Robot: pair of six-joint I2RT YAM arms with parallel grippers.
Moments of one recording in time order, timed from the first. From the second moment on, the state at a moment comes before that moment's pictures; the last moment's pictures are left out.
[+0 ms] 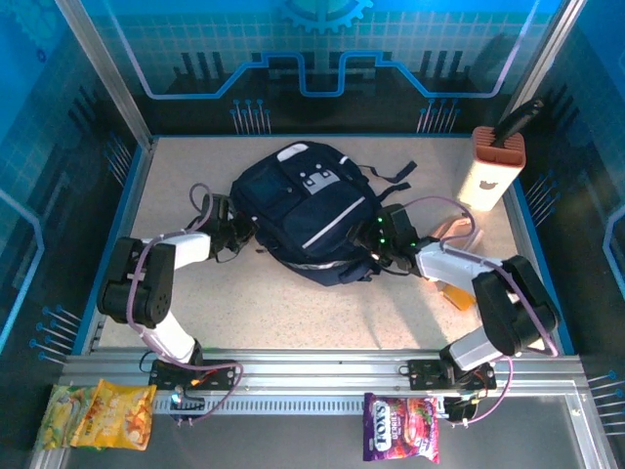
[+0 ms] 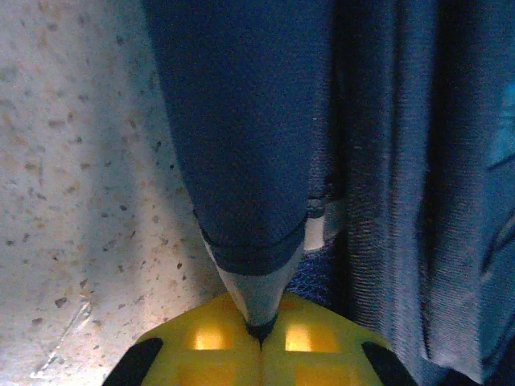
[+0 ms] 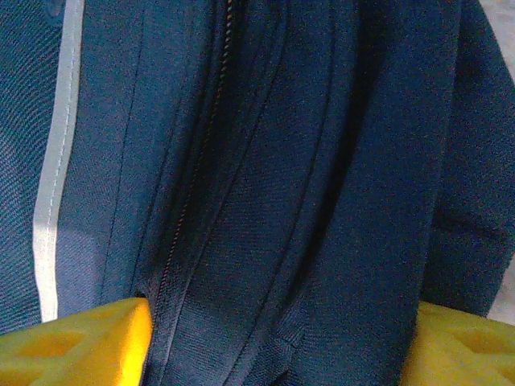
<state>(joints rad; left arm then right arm) -0.10 1.65 0.75 0.08 0.31 -0.98 0.46 1.54 0.76 -0.05 -0.12 1.00</state>
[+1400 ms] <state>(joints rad) -0.19 1.50 0.73 0.08 0.40 -1.02 1.03 1.69 1.13 -0.31 0.26 0.83</state>
